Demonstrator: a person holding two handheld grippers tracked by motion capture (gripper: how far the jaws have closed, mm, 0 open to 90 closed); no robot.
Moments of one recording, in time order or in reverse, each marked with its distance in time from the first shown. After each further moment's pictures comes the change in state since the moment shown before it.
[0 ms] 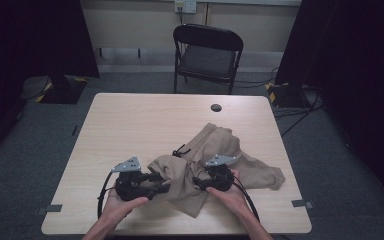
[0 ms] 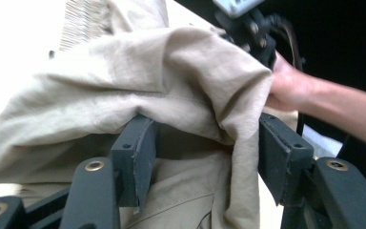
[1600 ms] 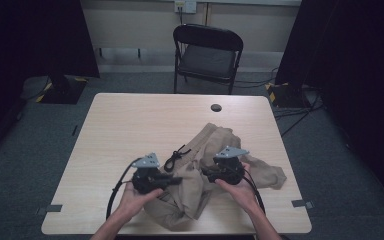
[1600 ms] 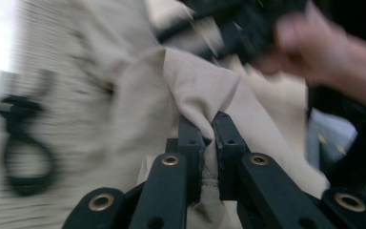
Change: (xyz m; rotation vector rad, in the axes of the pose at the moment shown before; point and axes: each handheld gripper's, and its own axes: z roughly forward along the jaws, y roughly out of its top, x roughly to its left) left arm -0.018 0.005 0.058 0.106 -0.042 0.129; right arm -0.014 0.024 -0.043 -0.084 -0.067 0.009
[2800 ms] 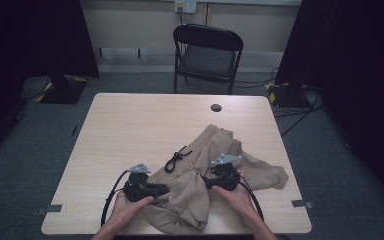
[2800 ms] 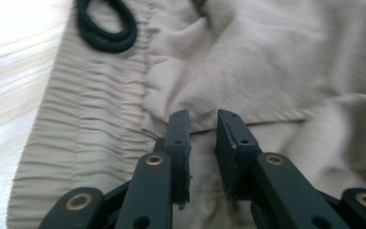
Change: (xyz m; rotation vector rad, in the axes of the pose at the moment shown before) left arm 0.042 -0.052 -0.009 0.107 0.140 -0.251; right arm 0.005 -0.030 0.028 0.126 0.018 0.019
